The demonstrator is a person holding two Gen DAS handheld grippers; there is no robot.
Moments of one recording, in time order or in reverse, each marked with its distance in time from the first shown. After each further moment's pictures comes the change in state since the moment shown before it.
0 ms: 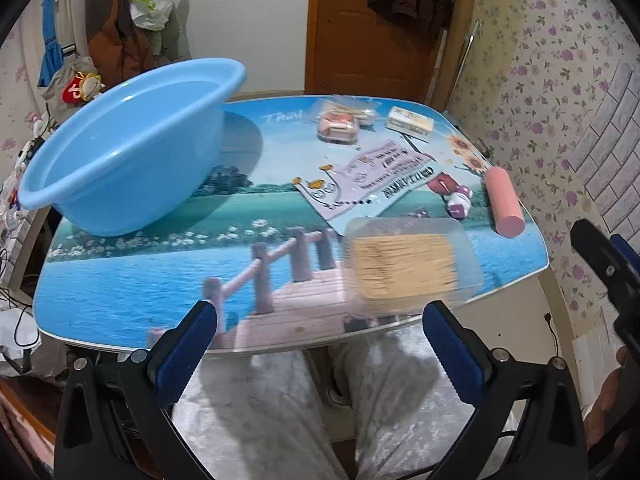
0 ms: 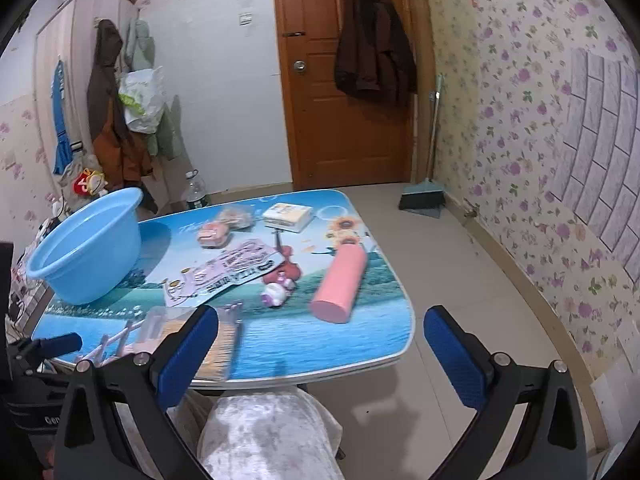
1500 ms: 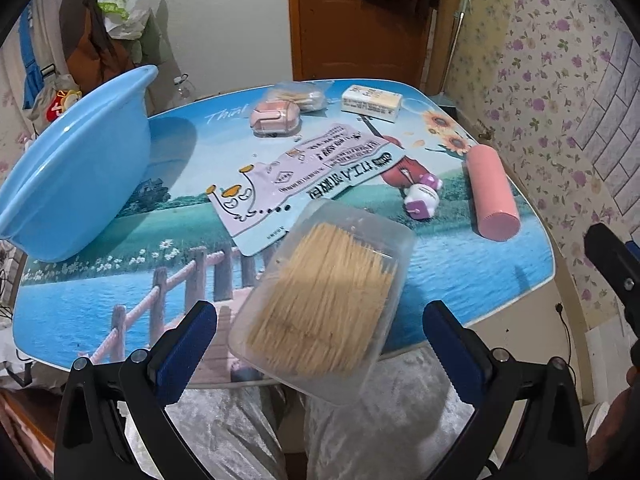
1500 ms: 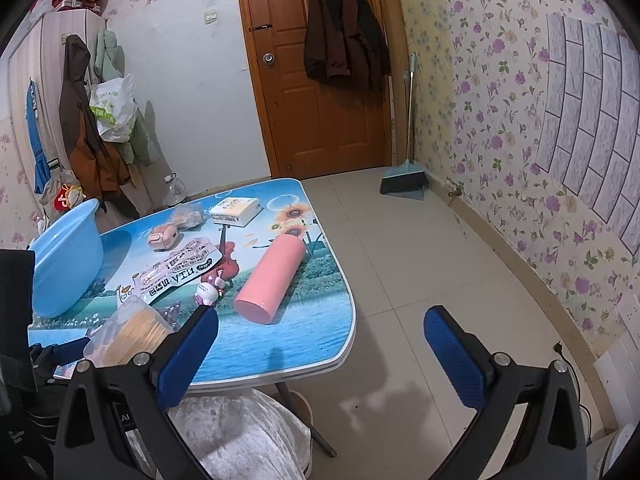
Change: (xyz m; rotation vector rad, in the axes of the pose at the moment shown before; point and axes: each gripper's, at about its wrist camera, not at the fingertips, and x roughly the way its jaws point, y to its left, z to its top) left arm 0.043 -0.067 0.013 0.068 0.033 0.026; right arm 0.027 -0.058 -0.008 0.087 0.032 -0.032
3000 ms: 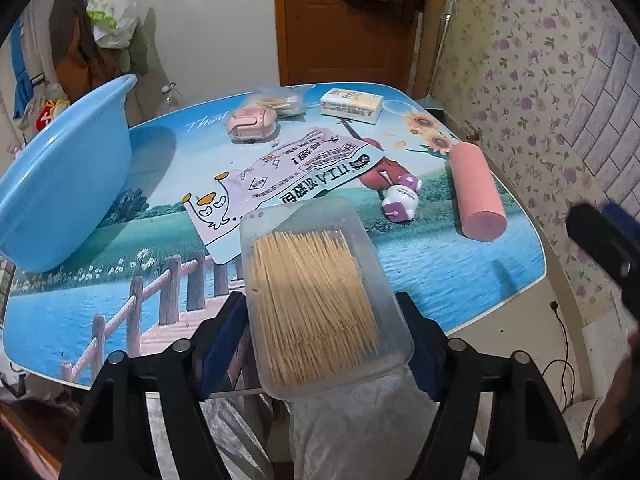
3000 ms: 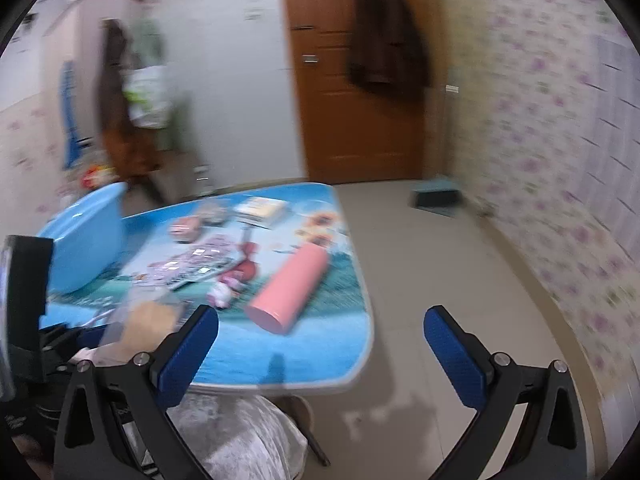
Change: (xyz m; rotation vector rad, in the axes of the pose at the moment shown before) left arm 0.007 -0.010 0.000 0.032 -0.030 -0.031; right arm 0.016 -0.005 0.012 -0.139 -0.023 0.177
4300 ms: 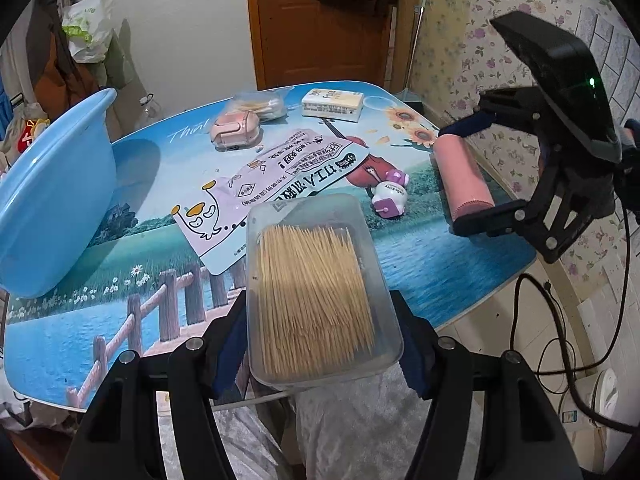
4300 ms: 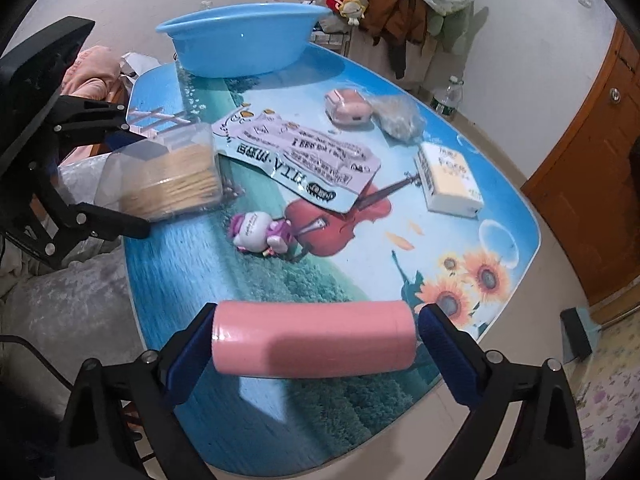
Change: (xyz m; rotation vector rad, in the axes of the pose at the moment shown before) left arm 0.000 0.003 0.003 0.073 0.007 -0.048; right arm 0.141 0.017 0.036 -0.885 0.408 0.585
